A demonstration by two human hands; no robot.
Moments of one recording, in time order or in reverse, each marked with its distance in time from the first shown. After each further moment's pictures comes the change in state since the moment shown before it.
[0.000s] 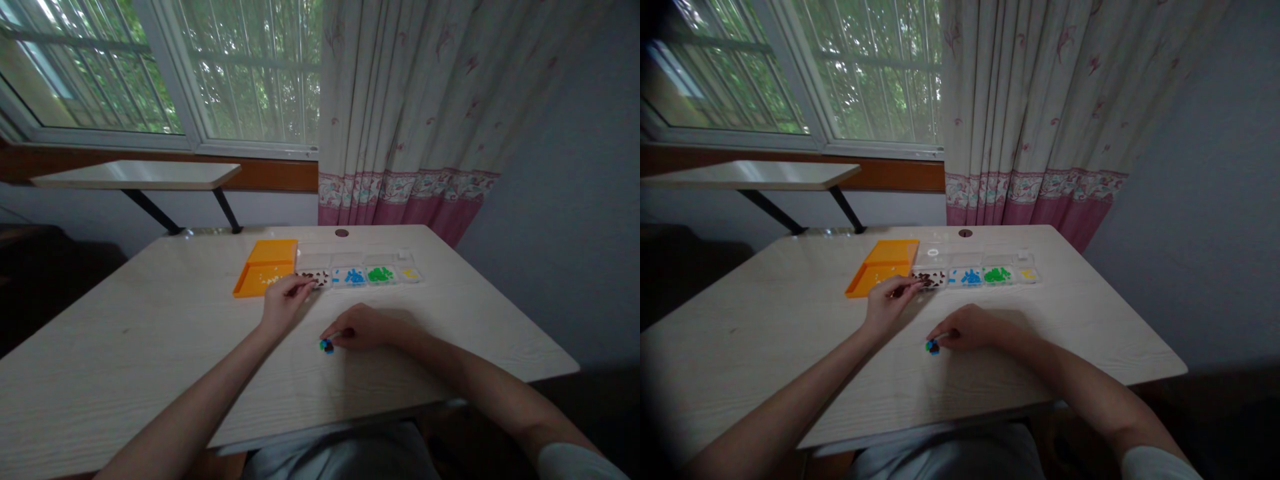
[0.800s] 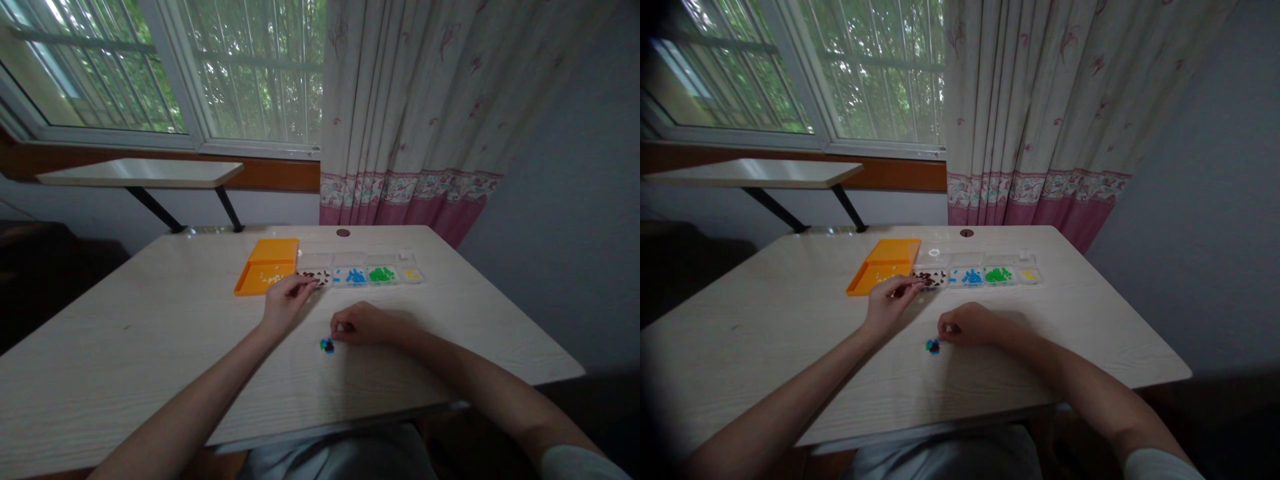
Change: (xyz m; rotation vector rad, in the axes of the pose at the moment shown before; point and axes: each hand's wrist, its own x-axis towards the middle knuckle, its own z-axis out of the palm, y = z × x) left_hand -0.001 0.003 0.001 0.016 0.035 0.053; right_hand 0.002 0.008 0.003 -0.039 0.031 0.036
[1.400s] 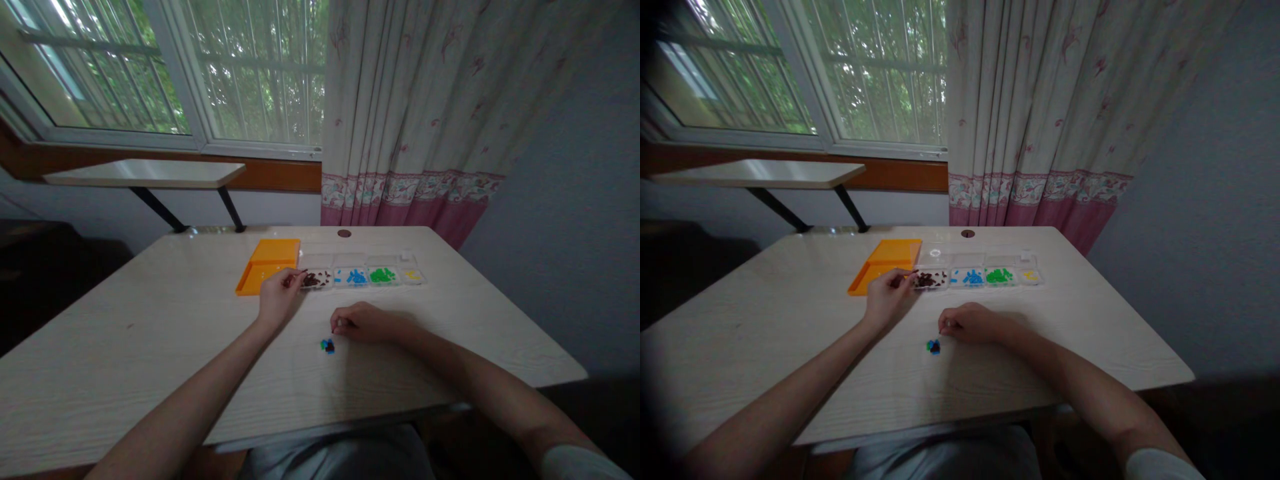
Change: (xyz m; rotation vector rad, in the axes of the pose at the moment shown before) left_hand 0.004 -0.031 0.002 0.189 0.004 -0.276; right_hand 0.001 0.006 0.002 0.109 0.041 0.001
